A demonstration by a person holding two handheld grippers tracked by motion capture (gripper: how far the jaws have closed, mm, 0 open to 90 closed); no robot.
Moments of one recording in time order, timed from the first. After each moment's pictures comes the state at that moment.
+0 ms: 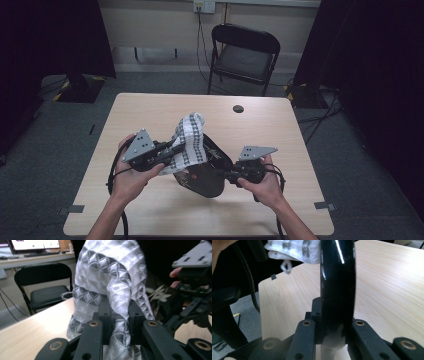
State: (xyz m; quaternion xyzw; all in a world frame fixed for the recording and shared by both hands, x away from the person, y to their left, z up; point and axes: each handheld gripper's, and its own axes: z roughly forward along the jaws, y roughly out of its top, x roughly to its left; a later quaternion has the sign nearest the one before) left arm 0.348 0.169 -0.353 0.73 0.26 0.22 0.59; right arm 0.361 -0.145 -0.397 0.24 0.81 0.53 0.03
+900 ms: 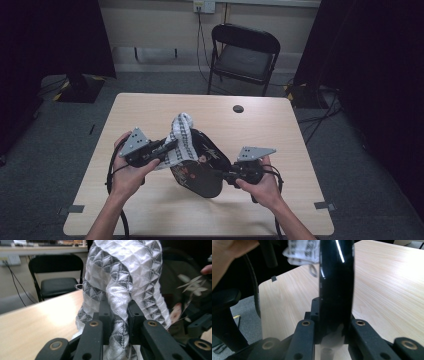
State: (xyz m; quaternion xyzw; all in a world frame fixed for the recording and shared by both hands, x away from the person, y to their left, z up) left arm 0.363 0.185 -0.374 0.71 0.32 0.22 0.59; right arm 0.359 -0.140 -0.399 0.25 0.81 0.54 0.03
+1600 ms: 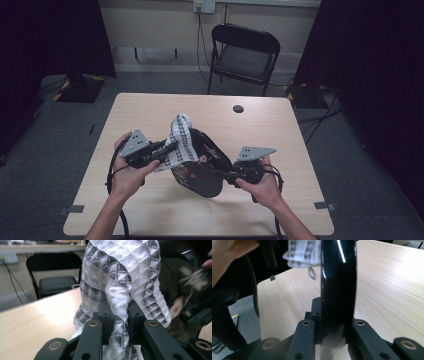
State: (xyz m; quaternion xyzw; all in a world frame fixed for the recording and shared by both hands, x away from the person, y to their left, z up) left arm 0.364 0.187 -0.382 0.72 0.32 0.21 0.58; right arm 0.359 -0.141 -0.398 0.25 0.81 0.53 0.03
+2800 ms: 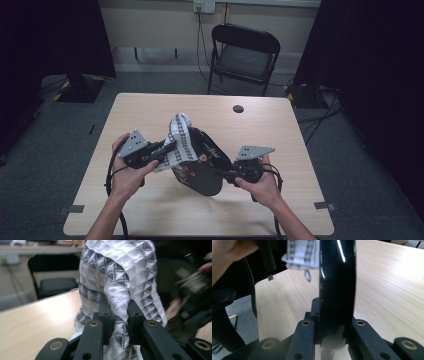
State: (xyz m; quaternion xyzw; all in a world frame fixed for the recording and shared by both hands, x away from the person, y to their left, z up) left arm 0.358 0.181 -0.372 0.71 0.30 0.22 0.60; right arm 0.361 -0.139 -0.398 0.25 0.81 0.53 0.04
